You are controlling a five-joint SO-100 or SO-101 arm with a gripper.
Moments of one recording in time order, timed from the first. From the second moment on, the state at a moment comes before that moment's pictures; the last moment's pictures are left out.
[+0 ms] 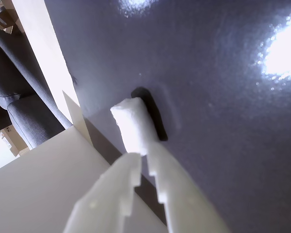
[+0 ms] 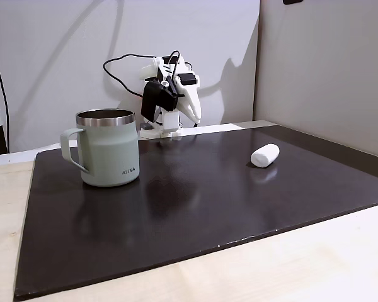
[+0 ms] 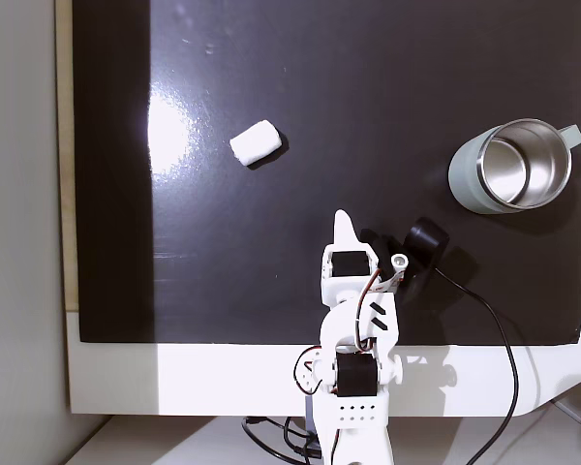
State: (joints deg) arm 0.4 181.3 172.4 43.9 0.8
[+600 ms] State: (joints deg) arm 0.4 181.3 172.4 43.9 1.7
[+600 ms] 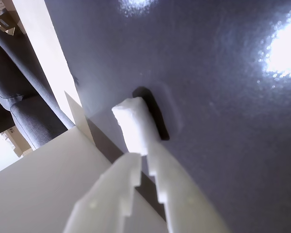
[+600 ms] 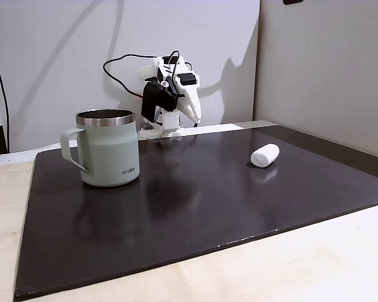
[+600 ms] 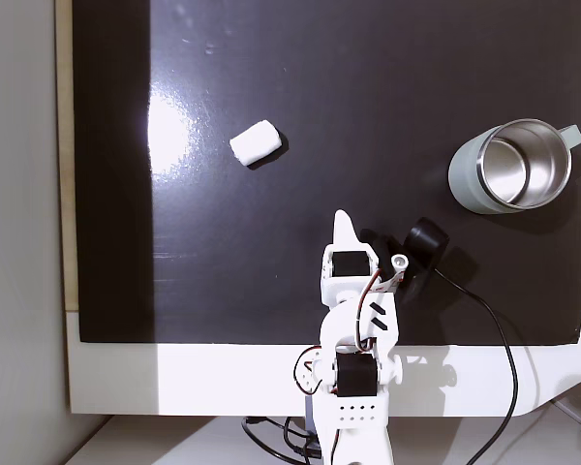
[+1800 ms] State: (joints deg) arm -11.7 81.2 80.6 72.0 -18.8
